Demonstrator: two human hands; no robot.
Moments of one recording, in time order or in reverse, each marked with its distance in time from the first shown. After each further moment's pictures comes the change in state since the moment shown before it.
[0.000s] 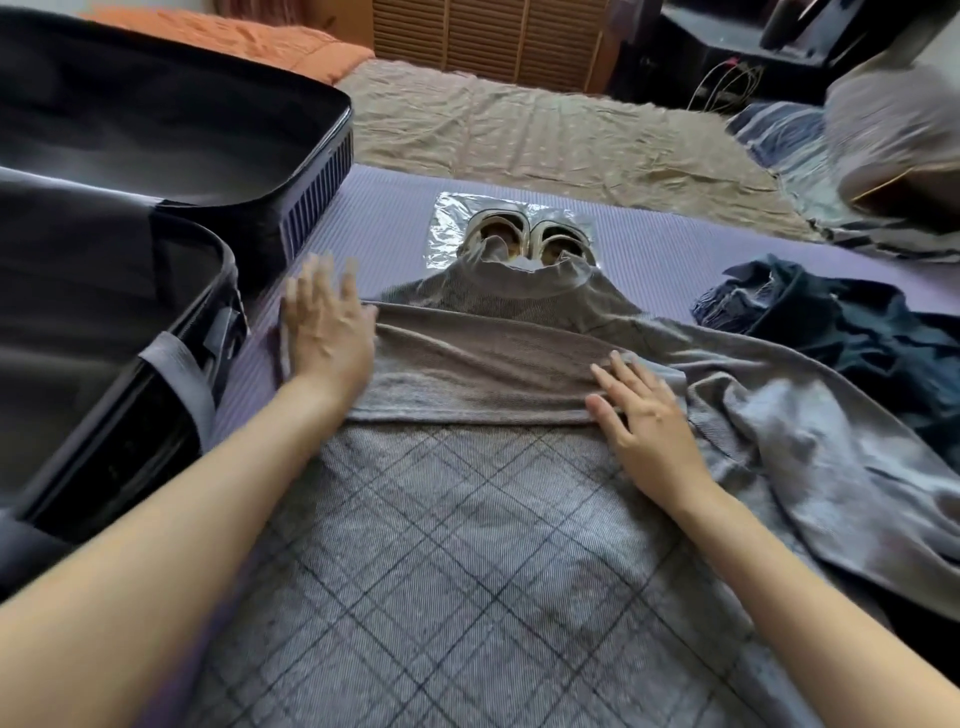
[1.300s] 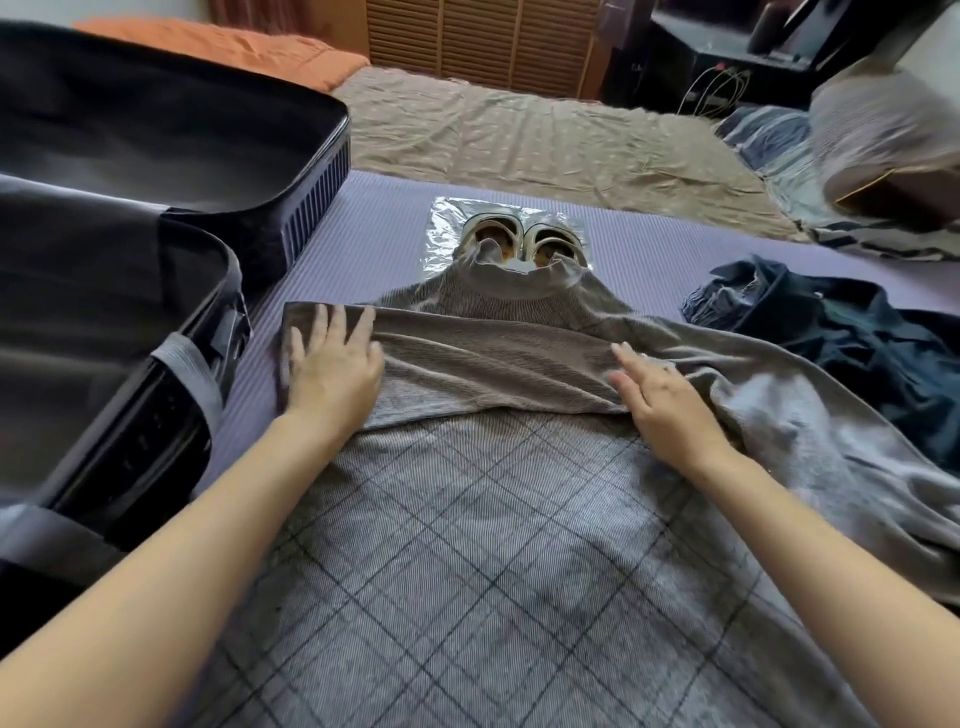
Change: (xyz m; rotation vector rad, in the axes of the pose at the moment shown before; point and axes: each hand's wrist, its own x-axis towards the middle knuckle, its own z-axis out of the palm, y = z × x) left_hand -0.034 0.002 -0.014 -0.033 -0.345 -0.016; right_hand 0.015 0.019 -0.024 -0.057 -0.083 0.020
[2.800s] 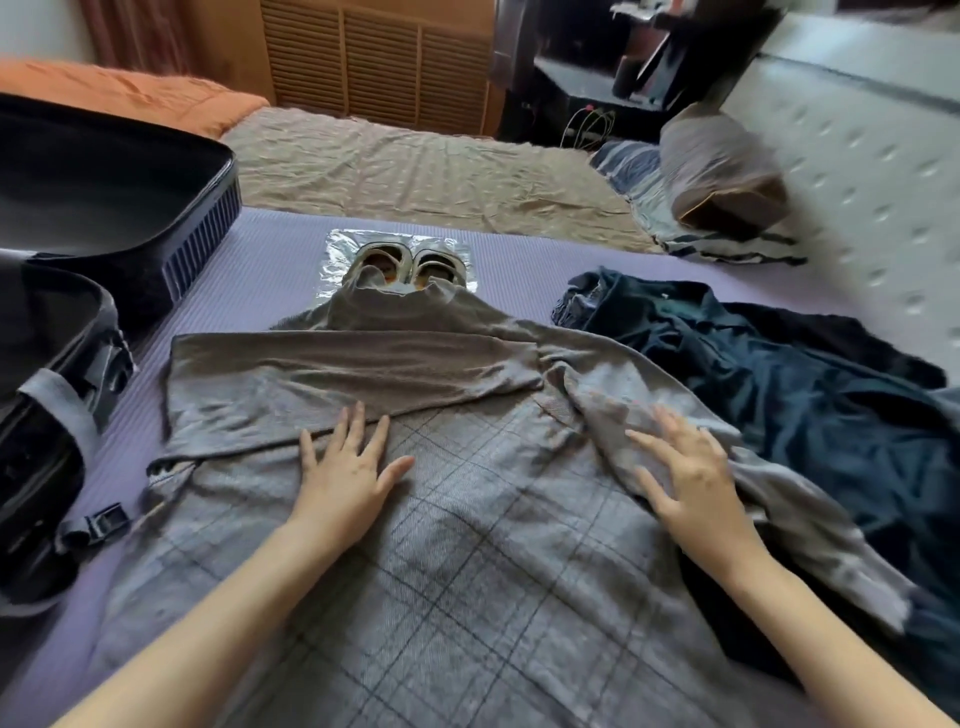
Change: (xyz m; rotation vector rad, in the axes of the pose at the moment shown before) left_hand -0.089 0.094 0.039 0.046 -0.238 0.198; right_hand -0.160 0.069 -0.059 -0.065 0.259 0.087
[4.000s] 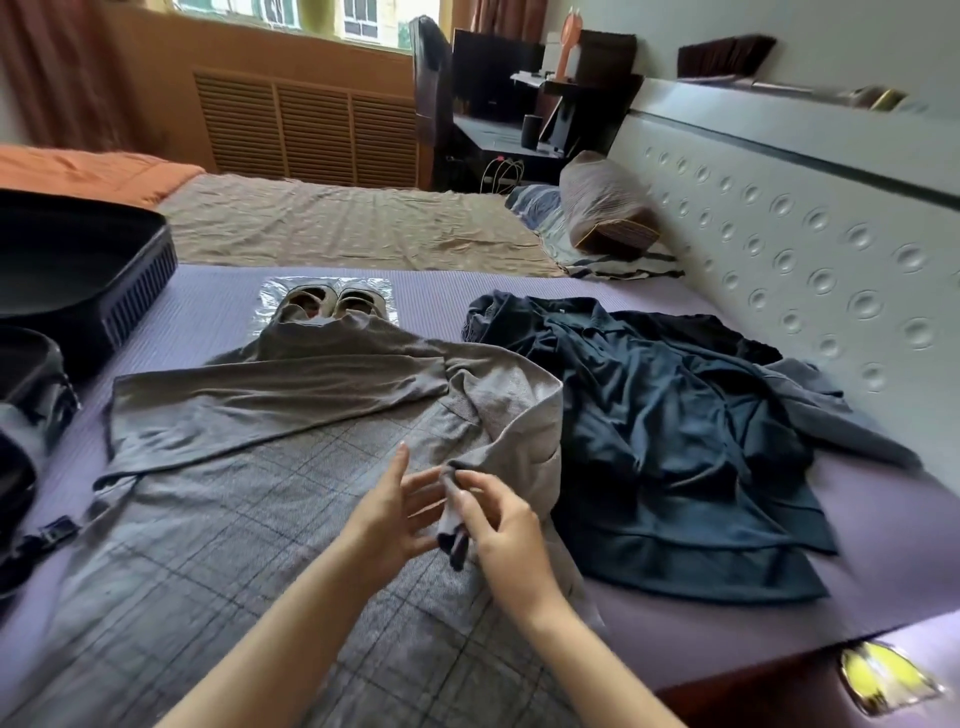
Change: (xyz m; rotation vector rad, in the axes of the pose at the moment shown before) left_hand -0.105 0.147 -0.038 -1.737 -0.448 -0.260; right_hand -0.091 -0.096 -0.013 0.915 0.025 0.248
